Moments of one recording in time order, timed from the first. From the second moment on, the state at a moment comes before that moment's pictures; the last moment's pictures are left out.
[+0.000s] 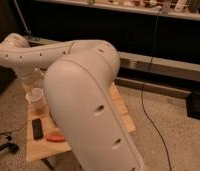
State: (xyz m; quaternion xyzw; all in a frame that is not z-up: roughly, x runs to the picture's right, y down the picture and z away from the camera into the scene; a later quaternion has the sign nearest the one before) arm -0.308 0.028 0.713 -0.27 0.06 0.28 0.92
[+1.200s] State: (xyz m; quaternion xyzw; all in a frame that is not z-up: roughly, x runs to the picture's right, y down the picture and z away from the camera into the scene) arm -0.047 0.058 0.777 -0.28 0.24 0.35 0.86
